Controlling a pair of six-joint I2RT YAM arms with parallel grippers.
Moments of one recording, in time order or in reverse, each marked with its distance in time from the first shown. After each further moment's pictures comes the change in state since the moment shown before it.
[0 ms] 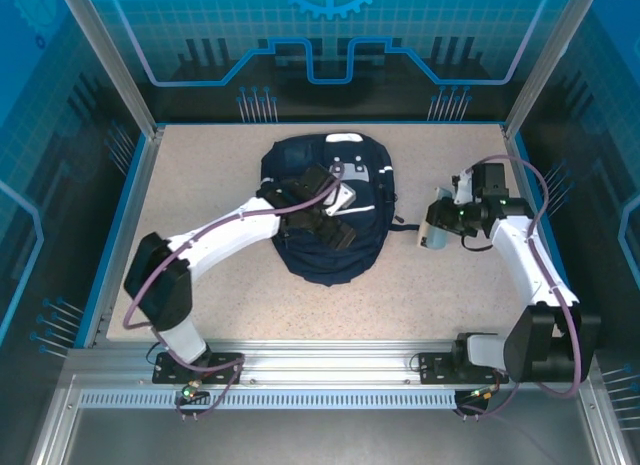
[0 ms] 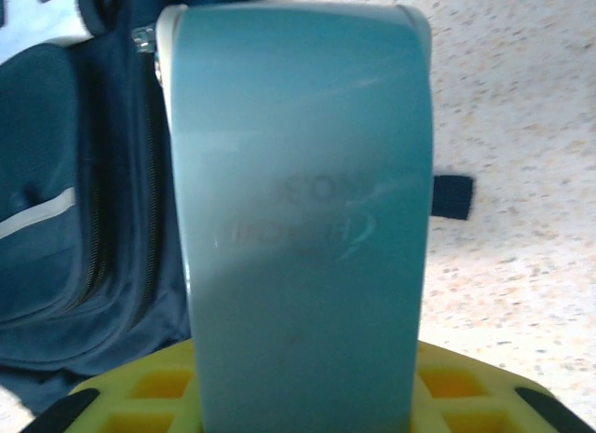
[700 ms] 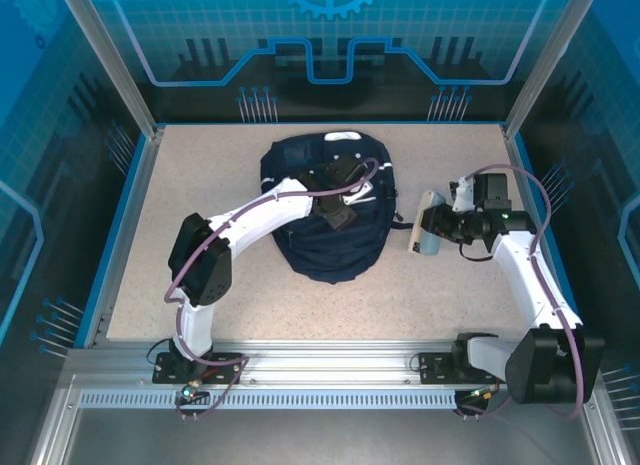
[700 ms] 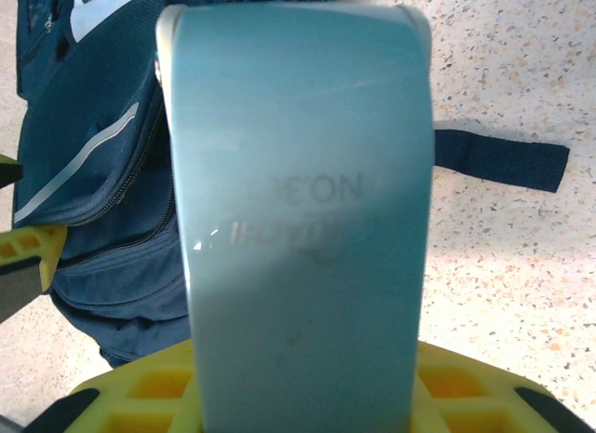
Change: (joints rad) left arm -0.016 0.246 0.344 -0.191 -0.238 0.158; right arm 0.005 -0.100 -0.072 0.023 -0.113 0.037
